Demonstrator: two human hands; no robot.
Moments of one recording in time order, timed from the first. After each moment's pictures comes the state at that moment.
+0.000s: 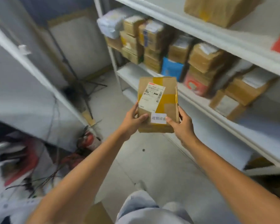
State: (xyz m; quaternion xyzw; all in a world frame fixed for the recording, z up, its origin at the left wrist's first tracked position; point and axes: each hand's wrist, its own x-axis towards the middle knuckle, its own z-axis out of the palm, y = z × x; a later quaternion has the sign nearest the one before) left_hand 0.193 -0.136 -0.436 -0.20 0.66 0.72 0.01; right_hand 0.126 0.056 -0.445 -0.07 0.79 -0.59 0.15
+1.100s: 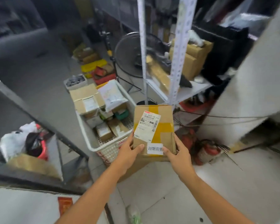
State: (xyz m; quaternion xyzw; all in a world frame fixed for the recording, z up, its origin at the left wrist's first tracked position) left_hand 0.538 0.001 -0.452 -0.70 0.23 0.43 -0.52; right_hand 0.366 -0.100 -0.455 -0.62 0.43 -0.26 0.60
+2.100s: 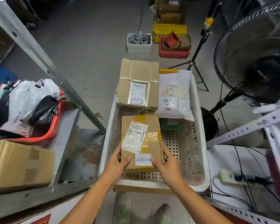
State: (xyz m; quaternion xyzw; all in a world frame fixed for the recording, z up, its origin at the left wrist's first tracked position) left_hand 0.823 -0.018 -0.679 -0.70 -0.10 0.32 -0.63; right_hand 0.757 -0.215 -0.667 -0.74 0.23 0.05 0.63
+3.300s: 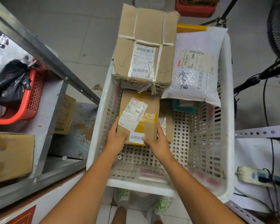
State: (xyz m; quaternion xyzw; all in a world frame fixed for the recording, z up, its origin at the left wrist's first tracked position) left_hand 0.891 -0.042 -0.804 -0.75 -0.22 0.27 -0.57; right_hand 0.833 -0.206 -0.812 -0.72 0.27 0.15 0.62
